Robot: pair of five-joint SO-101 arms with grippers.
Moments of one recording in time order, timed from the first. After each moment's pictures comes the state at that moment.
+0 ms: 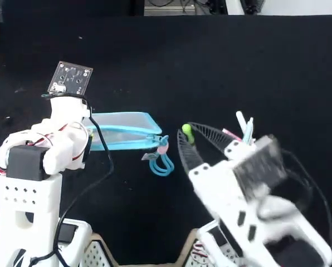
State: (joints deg) left arm 1.5 -47.6 23.2 88.7 -9.7; right arm -26.9 -76.8 26.6 75.2 6.0
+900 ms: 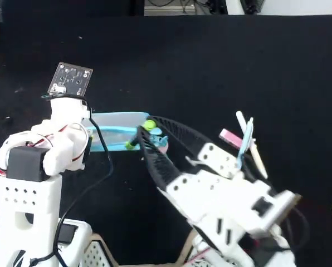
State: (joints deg) left arm 1.5 -47.6 24.0 88.5 -9.7; right arm -44.2 -93.1 60.1 19.5 0.4
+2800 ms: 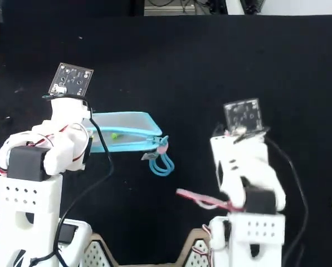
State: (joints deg) left arm 1.5 -47.6 24.2 88.7 -9.7; right arm 4.7 -72.5 64.5 54.0 13.2
